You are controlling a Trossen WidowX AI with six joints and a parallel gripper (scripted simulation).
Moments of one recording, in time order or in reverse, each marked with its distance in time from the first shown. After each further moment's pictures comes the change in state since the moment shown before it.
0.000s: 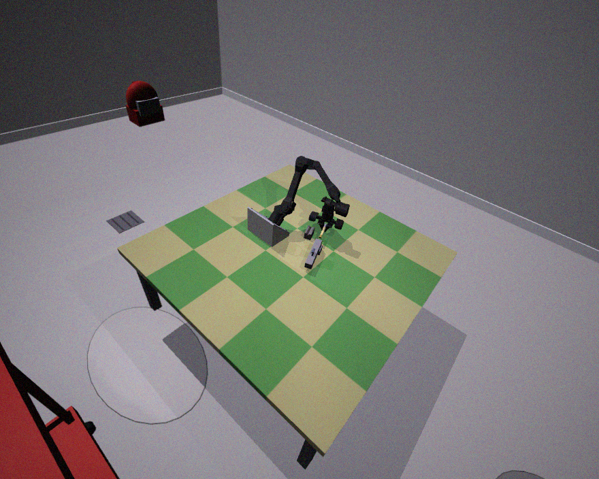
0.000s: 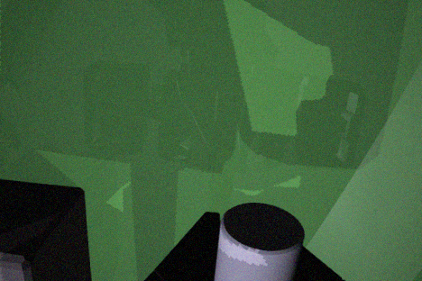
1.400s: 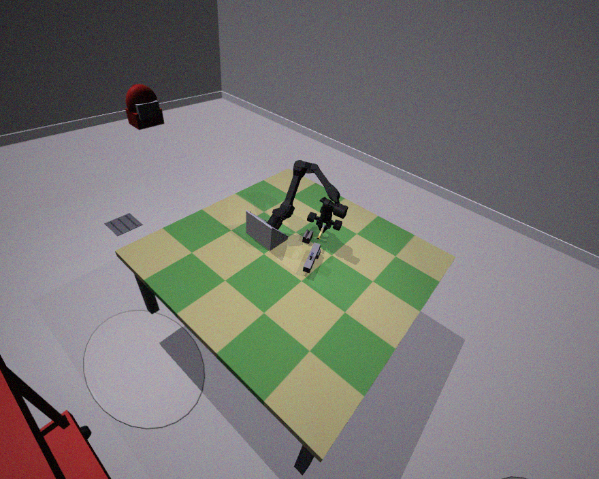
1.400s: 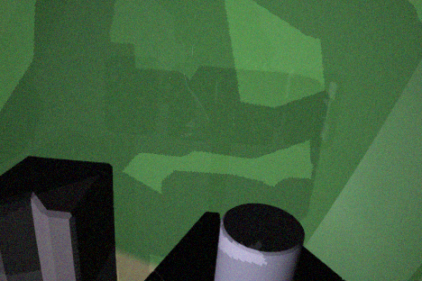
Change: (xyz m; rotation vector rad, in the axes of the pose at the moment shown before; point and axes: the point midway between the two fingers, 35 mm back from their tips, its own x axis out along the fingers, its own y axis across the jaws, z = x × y) arm -0.021 0.004 -0.001 0.000 0.007 0.002
